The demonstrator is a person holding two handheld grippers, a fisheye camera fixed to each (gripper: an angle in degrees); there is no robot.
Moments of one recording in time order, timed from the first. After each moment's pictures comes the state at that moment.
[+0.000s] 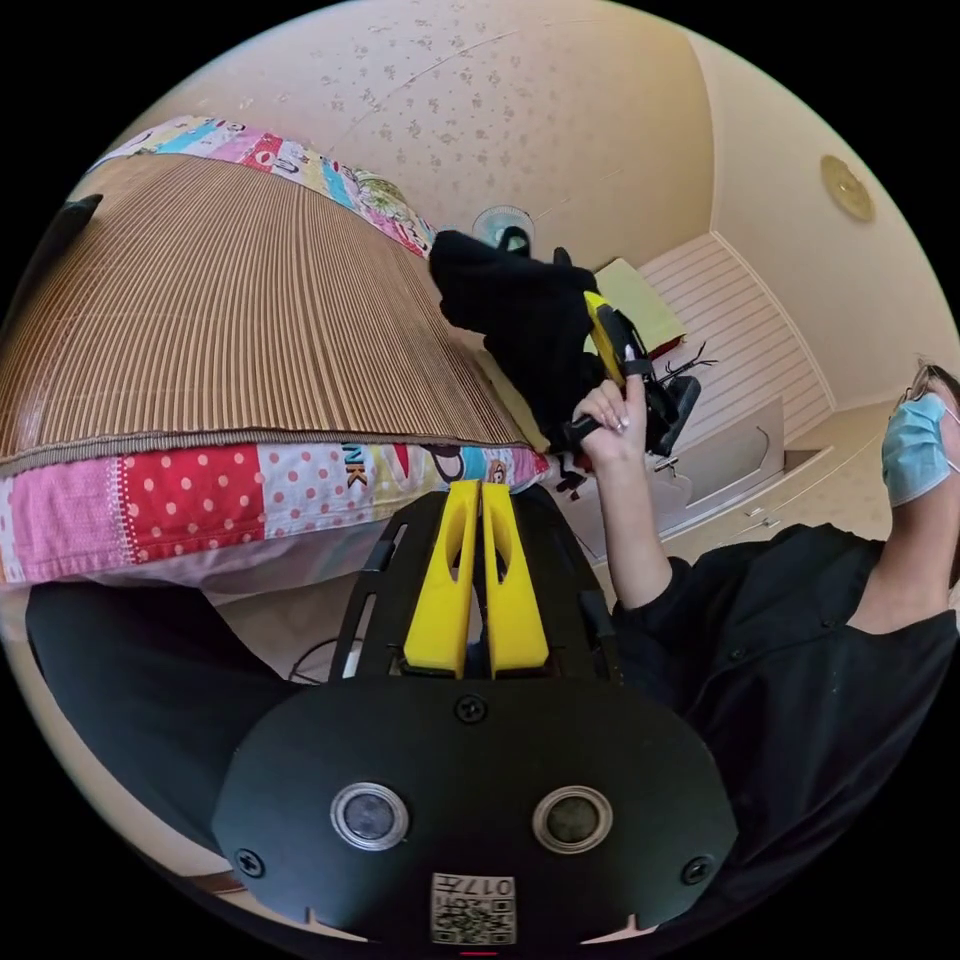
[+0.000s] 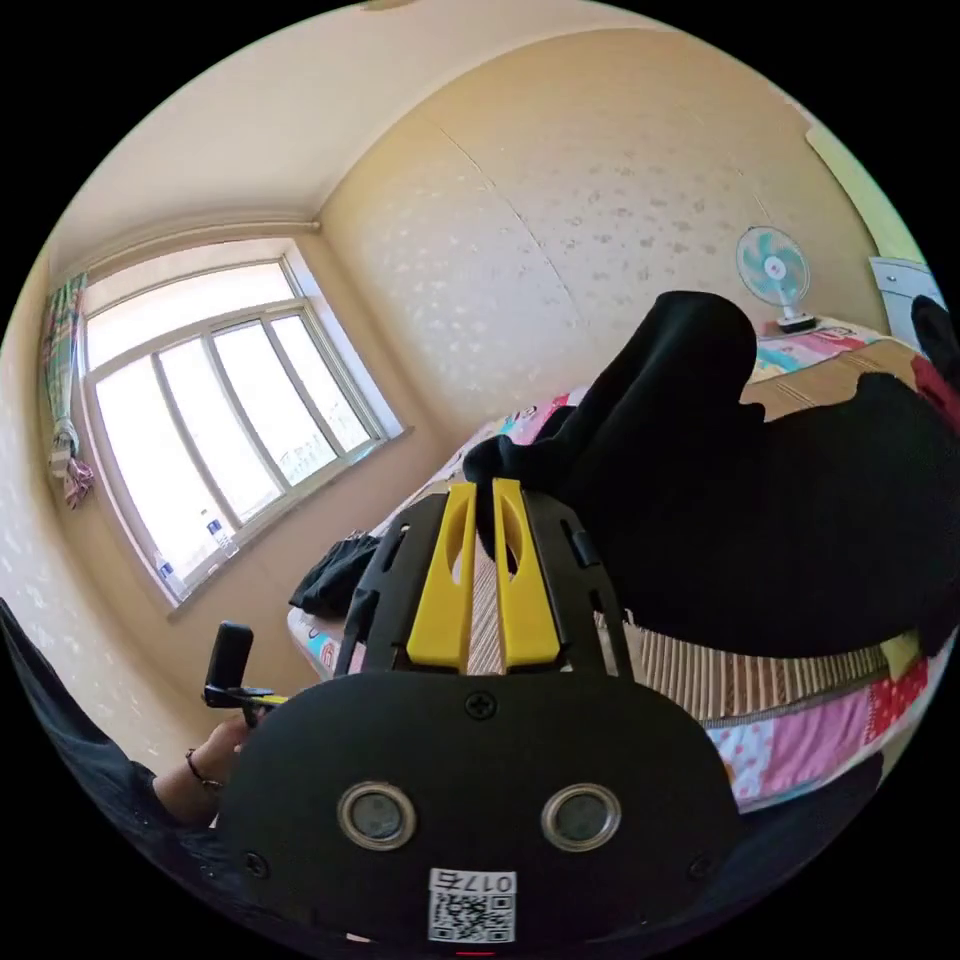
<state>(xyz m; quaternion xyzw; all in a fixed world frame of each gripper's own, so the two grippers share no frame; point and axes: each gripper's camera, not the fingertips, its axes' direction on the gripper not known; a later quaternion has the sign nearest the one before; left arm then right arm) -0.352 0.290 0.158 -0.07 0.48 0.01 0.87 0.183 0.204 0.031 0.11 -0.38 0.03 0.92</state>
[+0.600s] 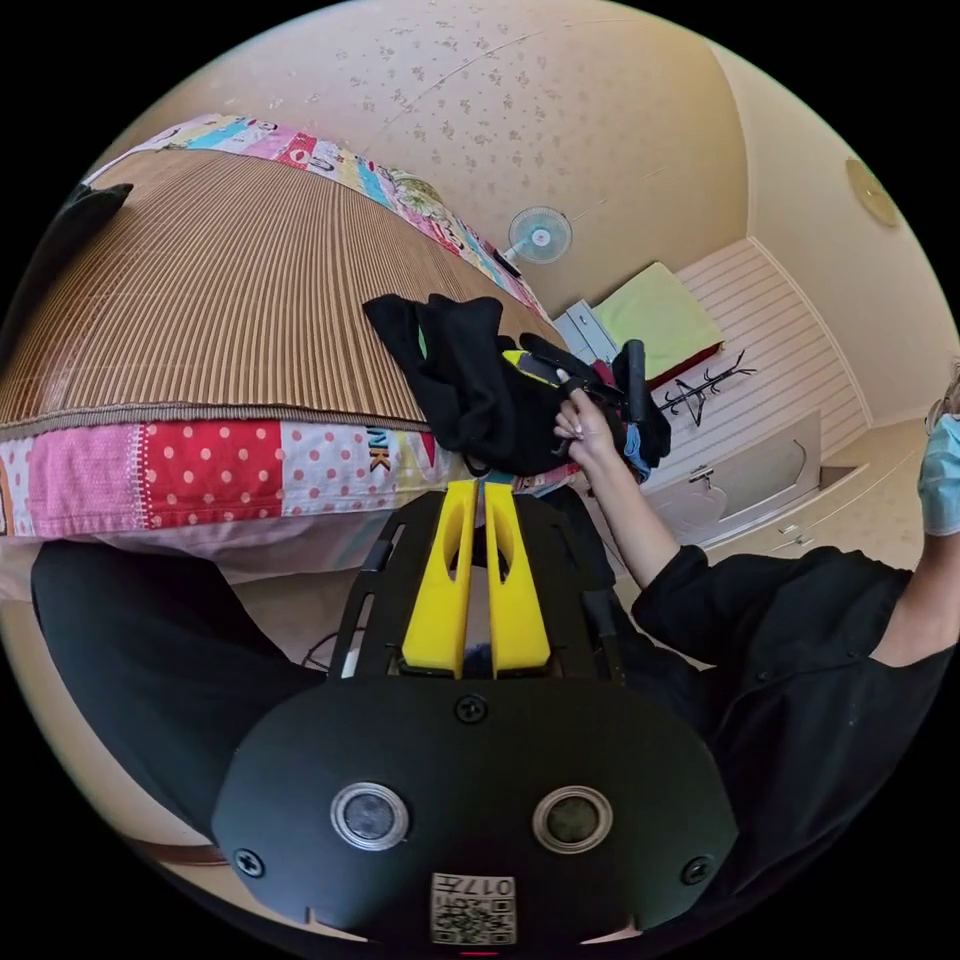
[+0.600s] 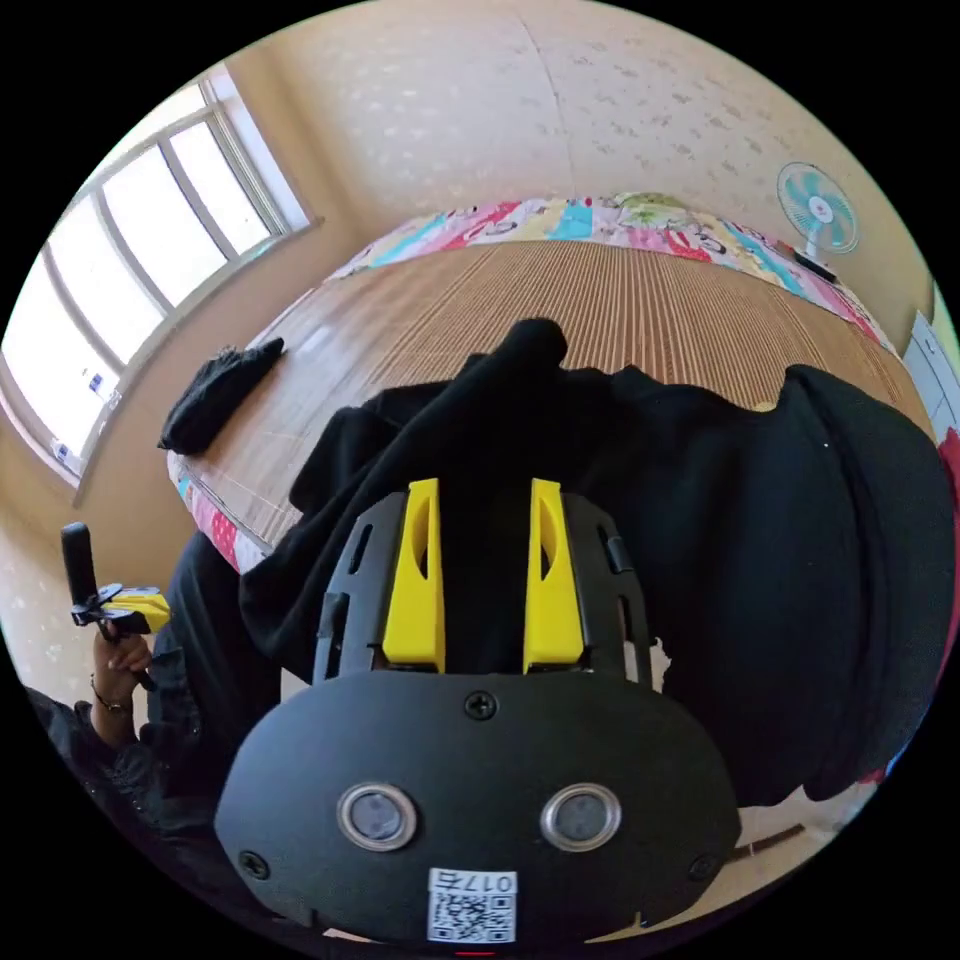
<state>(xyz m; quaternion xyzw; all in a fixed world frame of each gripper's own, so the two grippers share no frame) -0.274 0.266 0.208 -0.09 0.44 0.00 0.89 0.155 0.115 0.177 -0.14 -0.21 -0.14 0.96</state>
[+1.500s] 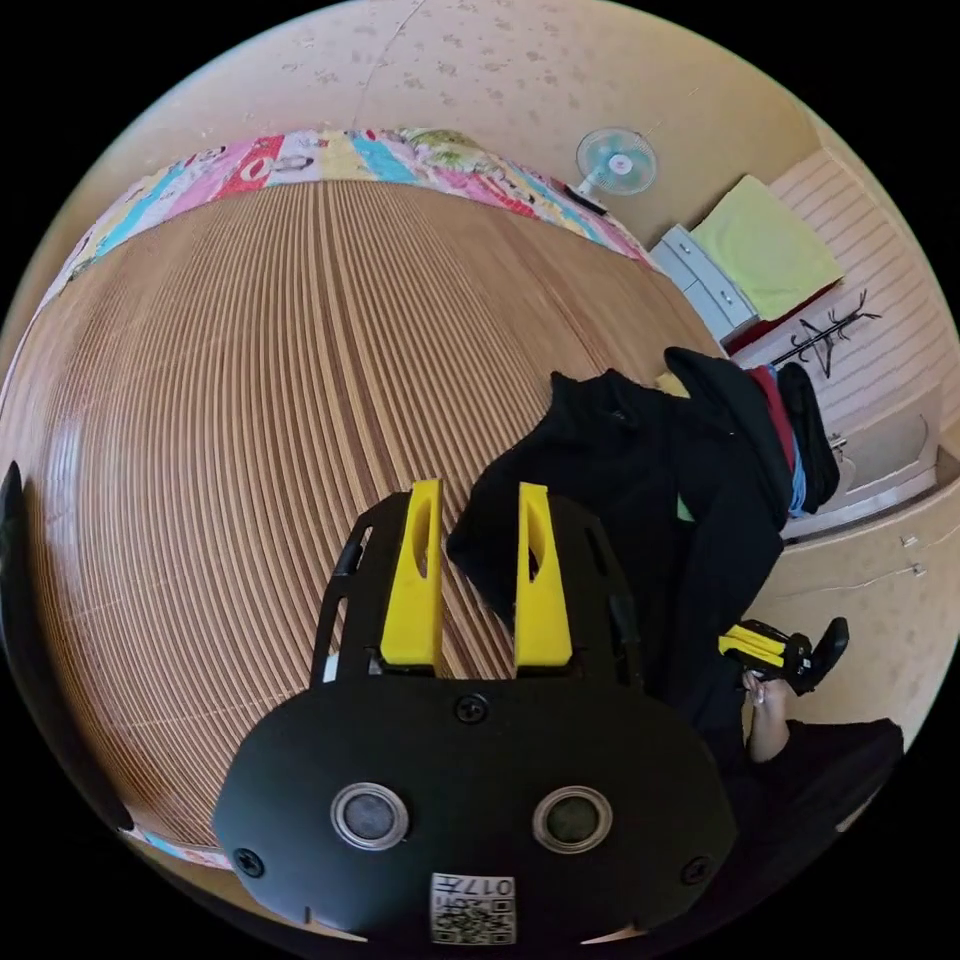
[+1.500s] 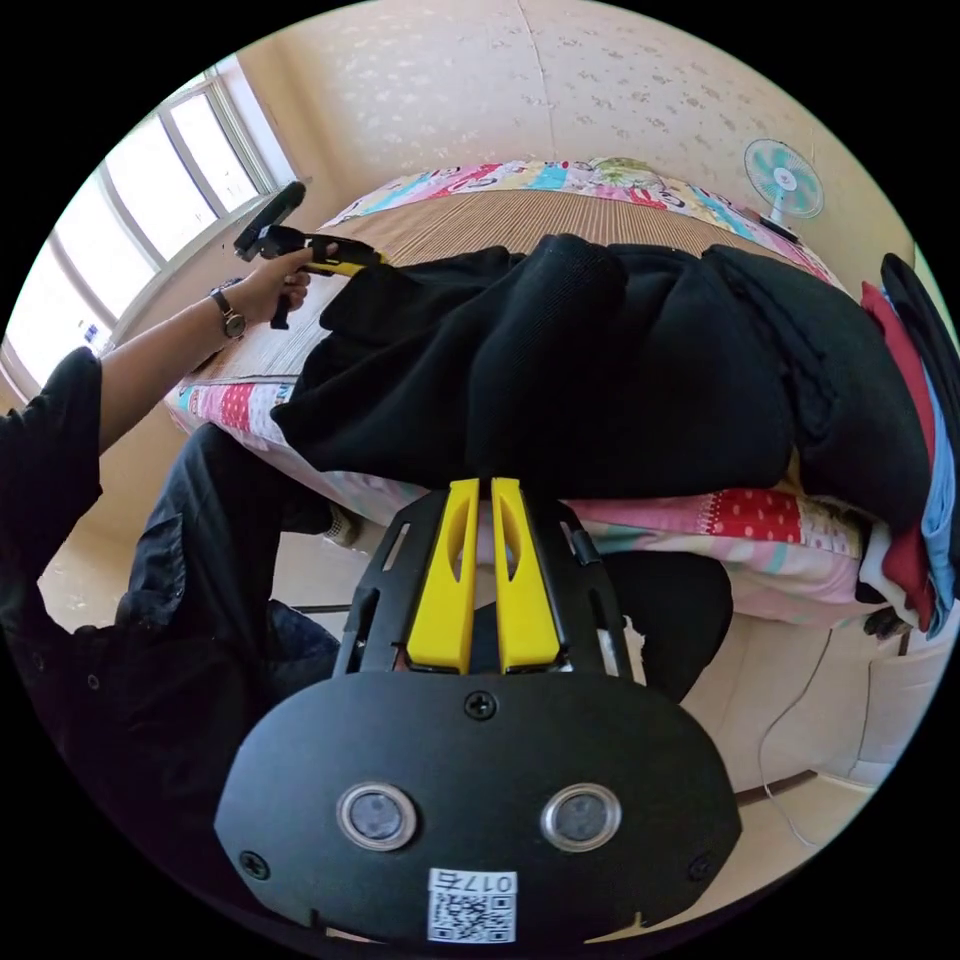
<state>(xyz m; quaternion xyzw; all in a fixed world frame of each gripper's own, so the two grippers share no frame) -0.132 -0.049 0.452 -0.17 0.27 0.10 0.94 0.237 0.249 0.097 -0.12 -0.21 -0.09 0.97</state>
